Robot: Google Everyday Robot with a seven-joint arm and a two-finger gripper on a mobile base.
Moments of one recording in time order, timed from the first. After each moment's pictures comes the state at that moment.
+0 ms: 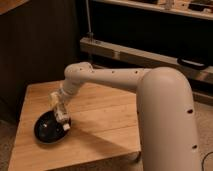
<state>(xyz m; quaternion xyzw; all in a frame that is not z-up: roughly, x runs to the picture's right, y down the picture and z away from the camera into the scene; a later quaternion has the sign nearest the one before) -0.258 0.079 0.765 -0.45 -0.07 0.51 0.73</state>
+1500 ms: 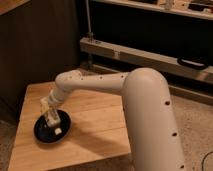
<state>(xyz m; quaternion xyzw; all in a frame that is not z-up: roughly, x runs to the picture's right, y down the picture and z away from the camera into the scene) -0.312 0.105 0.789 -0.46 -0.12 0.47 0.74</state>
